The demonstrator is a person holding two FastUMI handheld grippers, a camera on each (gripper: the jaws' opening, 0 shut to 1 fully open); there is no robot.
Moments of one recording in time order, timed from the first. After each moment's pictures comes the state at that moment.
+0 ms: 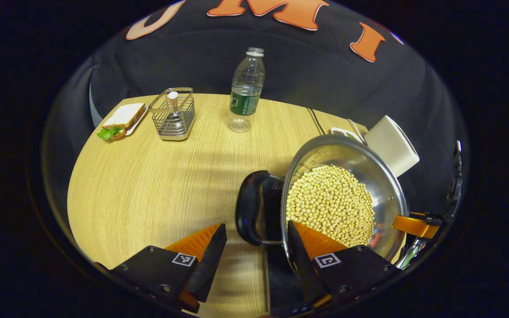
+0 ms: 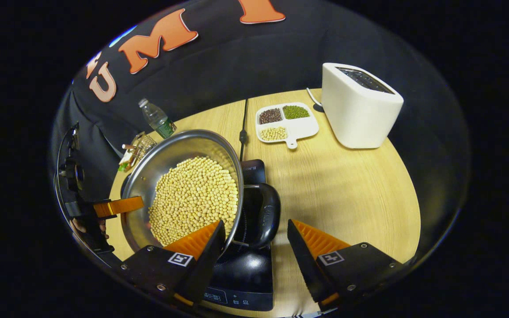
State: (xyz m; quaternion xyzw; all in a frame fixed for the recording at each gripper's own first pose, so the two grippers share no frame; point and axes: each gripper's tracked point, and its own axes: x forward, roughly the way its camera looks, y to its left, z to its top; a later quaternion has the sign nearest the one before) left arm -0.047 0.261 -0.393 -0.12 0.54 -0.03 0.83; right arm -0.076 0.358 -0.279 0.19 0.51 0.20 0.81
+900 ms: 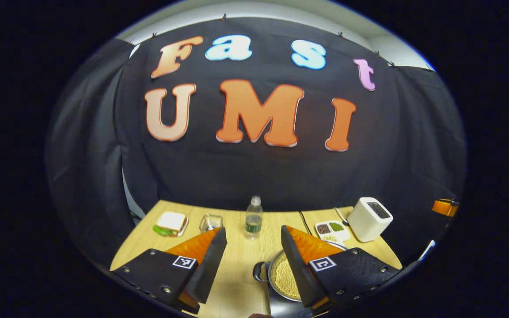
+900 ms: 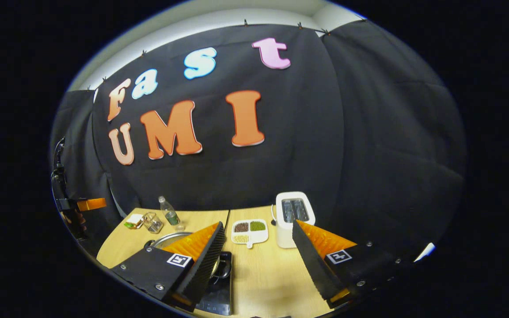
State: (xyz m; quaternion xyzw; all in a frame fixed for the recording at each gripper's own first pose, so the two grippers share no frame) left arm 0.030 0.301 -0.083 -0.03 0.20 0.02 0.98; right arm -0.017 0.167 -0.042 0.17 0.18 0.12 0.96
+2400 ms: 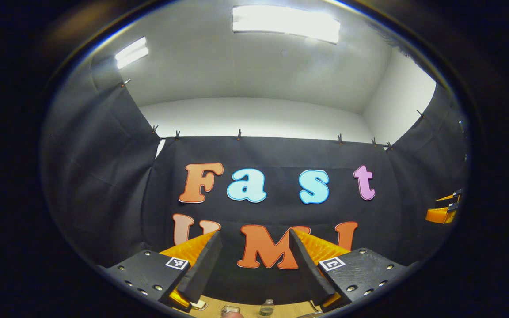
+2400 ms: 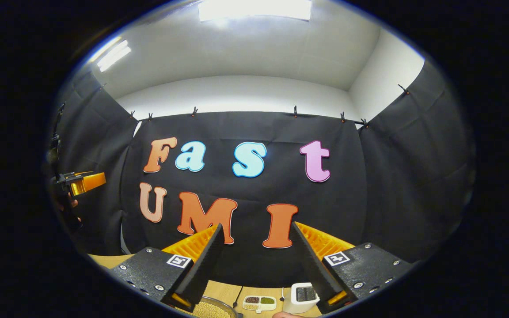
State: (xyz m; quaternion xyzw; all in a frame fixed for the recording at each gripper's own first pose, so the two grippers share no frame) left arm 0.009 0.357 0.182 -0.02 -0.15 0.08 0.98; right arm -0.008 0.197 0.199 0.12 -0.09 0.13 0.98
